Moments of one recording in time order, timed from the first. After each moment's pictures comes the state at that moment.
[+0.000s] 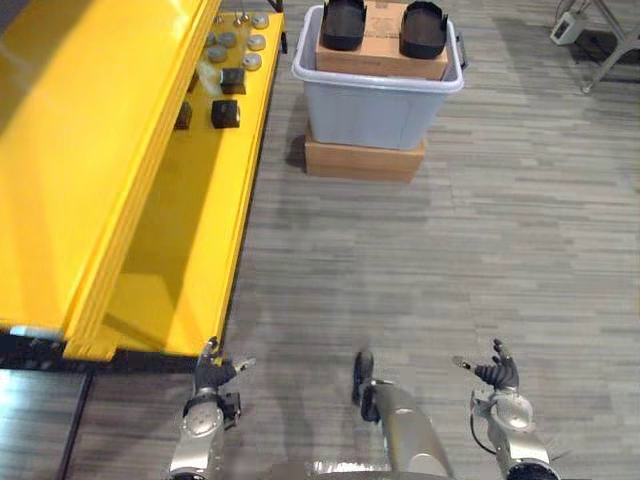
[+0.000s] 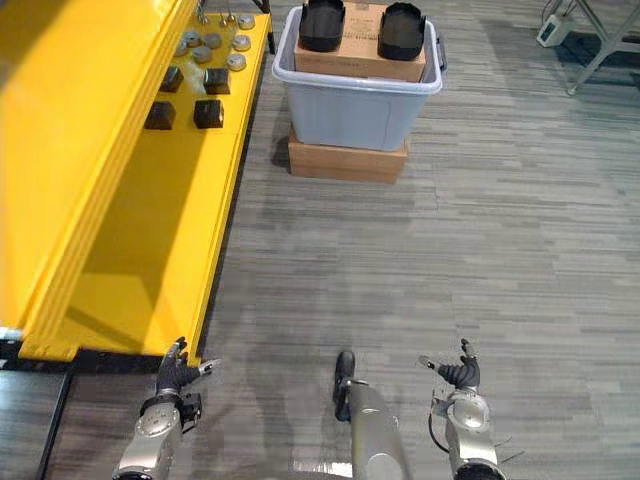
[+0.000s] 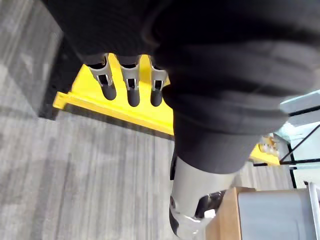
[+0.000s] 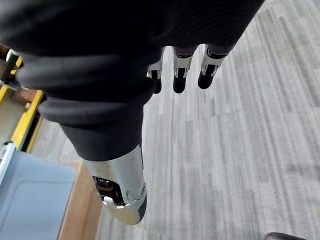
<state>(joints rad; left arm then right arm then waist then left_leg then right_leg) 0.12 0.12 0.09 0.55 -0.08 -0.12 0.20 0.02 -0.18 -0.14 0.60 0.03 -0.09 -0.21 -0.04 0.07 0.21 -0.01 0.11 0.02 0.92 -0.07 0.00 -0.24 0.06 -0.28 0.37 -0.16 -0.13</state>
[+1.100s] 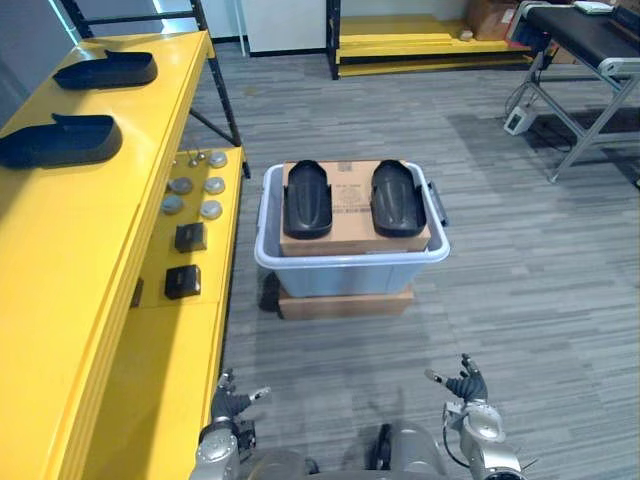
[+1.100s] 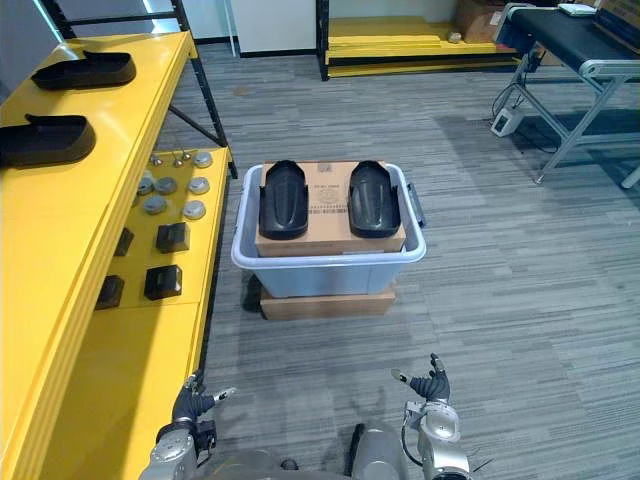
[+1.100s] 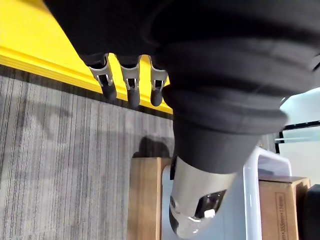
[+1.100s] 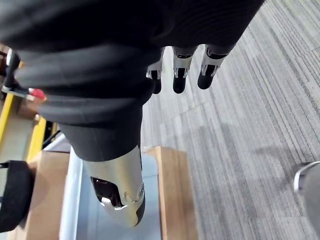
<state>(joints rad) 0.14 0.08 0.07 0.72 -0.08 -0.08 0.19 0.04 -0.10 -0.18 0.77 0.03 -0.06 -0.21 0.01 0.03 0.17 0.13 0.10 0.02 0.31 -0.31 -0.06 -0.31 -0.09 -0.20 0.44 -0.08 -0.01</state>
